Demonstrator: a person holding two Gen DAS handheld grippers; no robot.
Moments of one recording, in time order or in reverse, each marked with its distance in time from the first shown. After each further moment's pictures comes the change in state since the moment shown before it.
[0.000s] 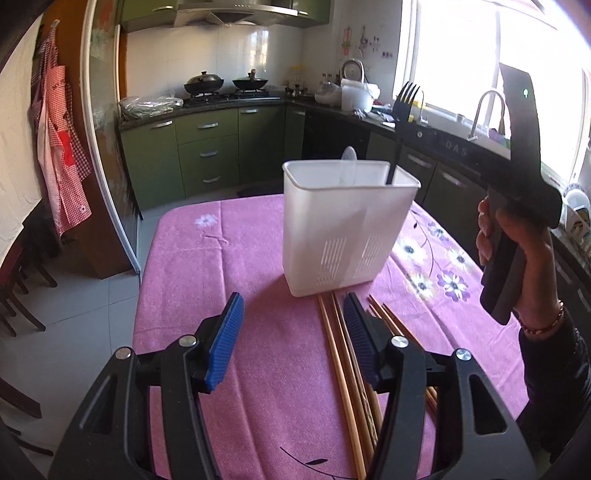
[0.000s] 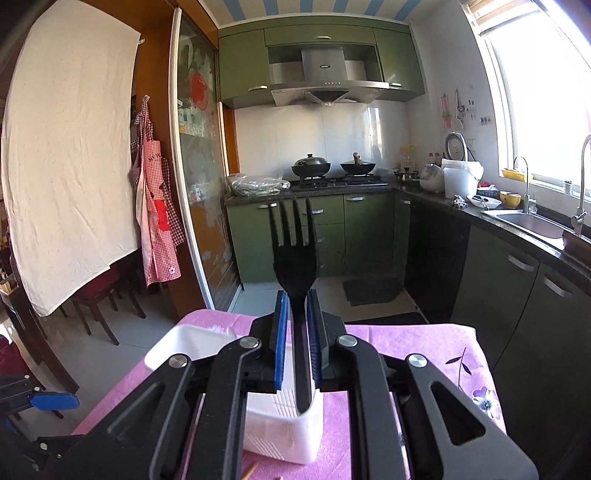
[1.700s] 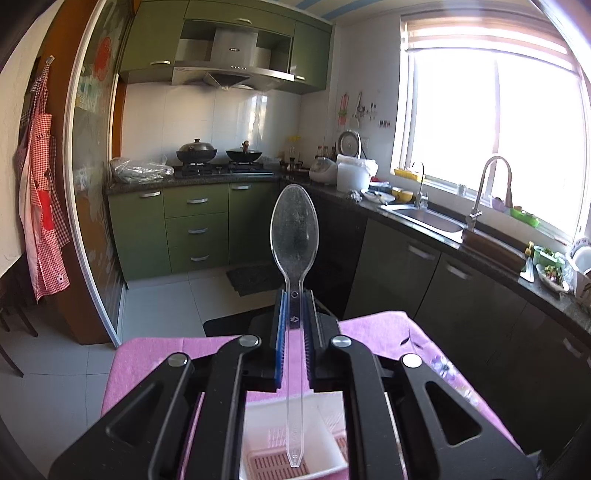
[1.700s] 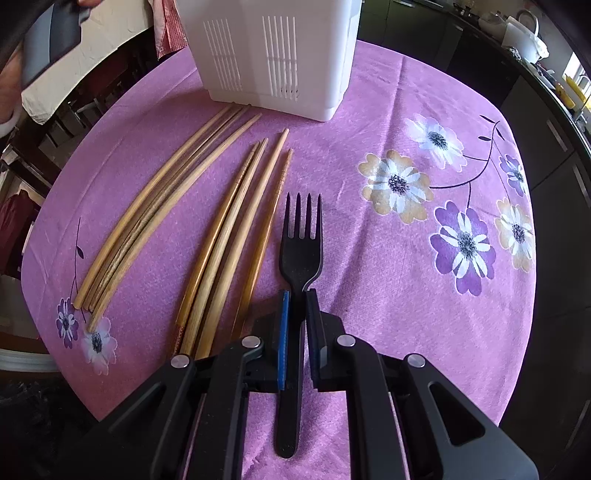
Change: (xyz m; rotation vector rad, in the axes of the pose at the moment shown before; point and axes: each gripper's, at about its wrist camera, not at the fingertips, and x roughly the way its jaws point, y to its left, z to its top) left arm 0.076 -0.035 0.155 -0.022 -0.297 -0.009; right arm -0.043 -0.001 -0.176 -0.145 0.877 0.049
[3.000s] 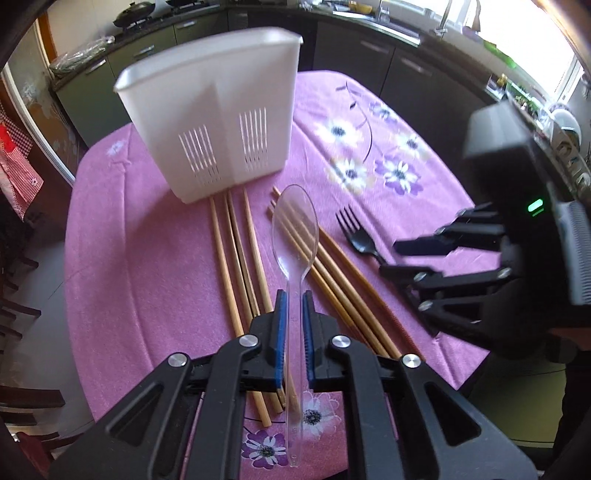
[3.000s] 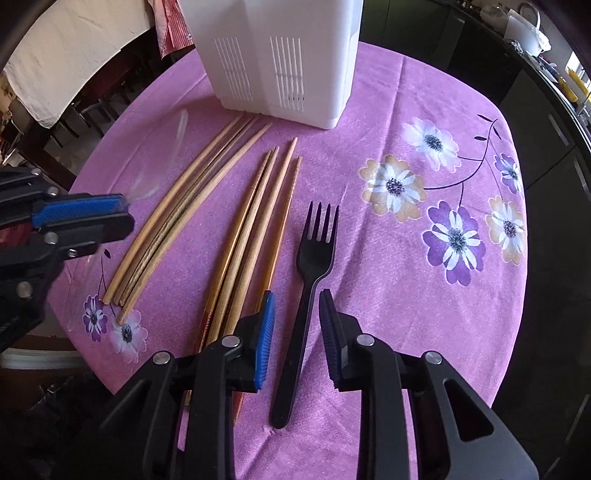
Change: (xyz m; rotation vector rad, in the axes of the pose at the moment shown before) left arm -0.077 -0.077 -0.151 0.129 0.717 -0.102; right arm -0.020 0.002 0.001 -0.001 0.064 0.020
